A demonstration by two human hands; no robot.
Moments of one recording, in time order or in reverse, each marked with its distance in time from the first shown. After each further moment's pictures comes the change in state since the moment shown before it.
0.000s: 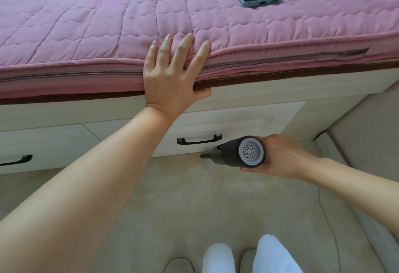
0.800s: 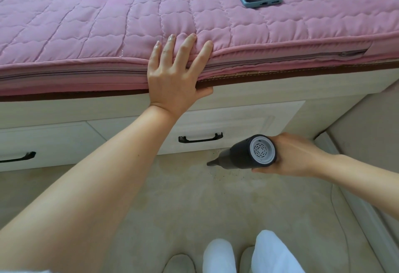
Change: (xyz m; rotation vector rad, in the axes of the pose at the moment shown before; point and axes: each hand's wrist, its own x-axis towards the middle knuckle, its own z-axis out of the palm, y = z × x) left_hand -0.001 0.003 -0.001 -0.019 0.004 -0.031; right_hand -0.015 0.001 -0.017 -0.091 -0.056 0.007
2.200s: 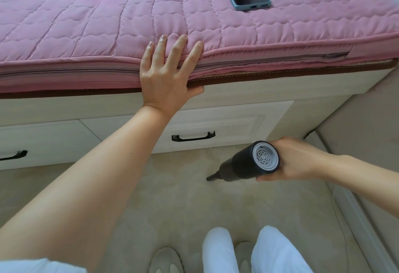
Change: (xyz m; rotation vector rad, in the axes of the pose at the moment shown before) left_hand -0.001 0.002 -0.001 0.021 0.018 -0.012; right_hand -0.024 0.012 -0.006 0.082 -0.048 -0.056
